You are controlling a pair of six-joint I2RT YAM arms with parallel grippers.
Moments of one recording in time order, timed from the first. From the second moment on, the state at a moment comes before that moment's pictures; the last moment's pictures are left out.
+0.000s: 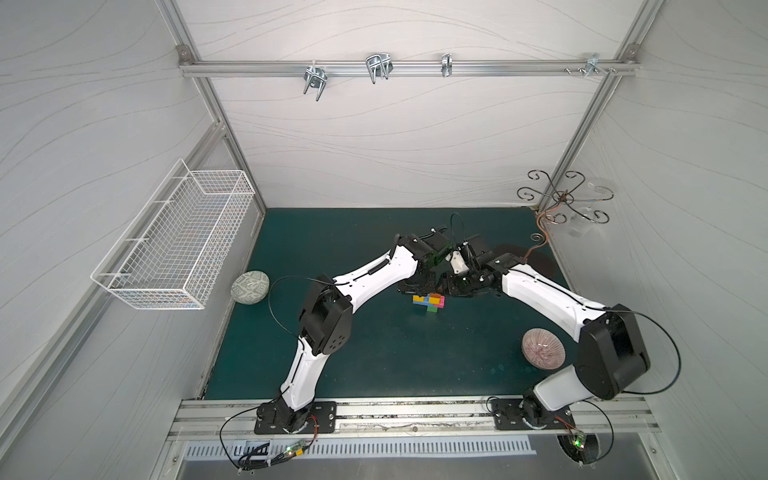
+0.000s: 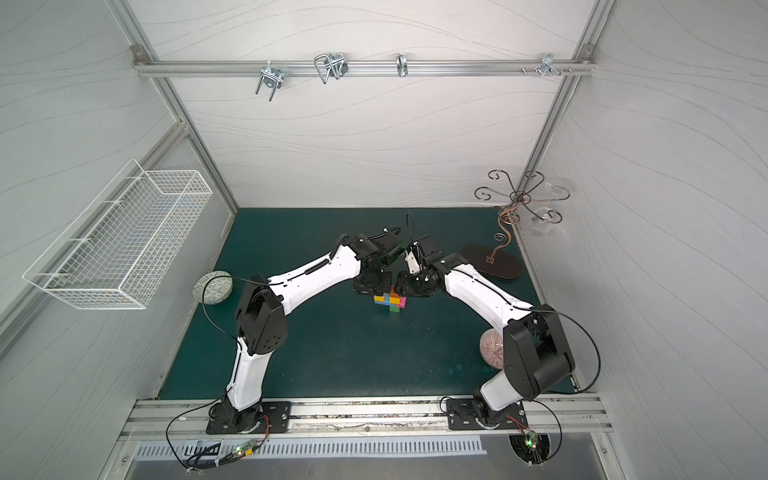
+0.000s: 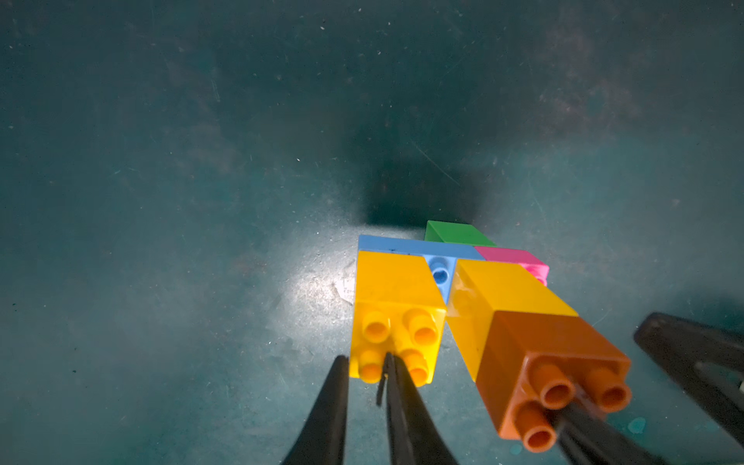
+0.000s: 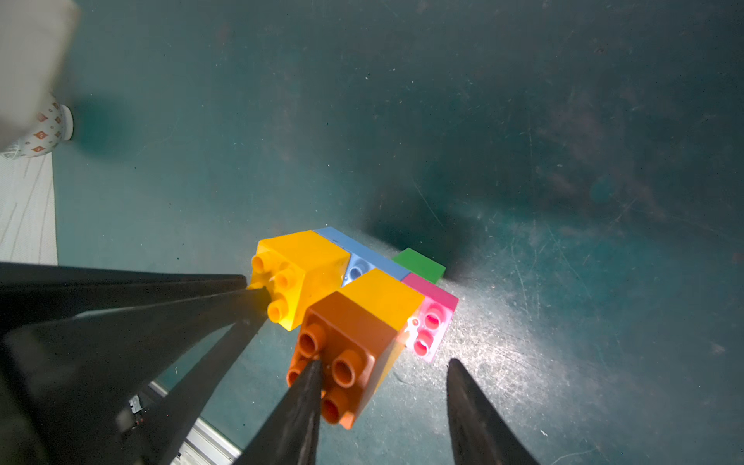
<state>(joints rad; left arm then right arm) -0.83 2.09 1.90 -1.22 -0.09 -0.76 0.55 1.54 1.10 -0.69 -0.27 0.39</state>
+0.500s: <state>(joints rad) -0.82 2.01 1.90 -1.21 -0.11 -0.76 0.55 1.54 1.10 -0.69 -0.27 0.39</state>
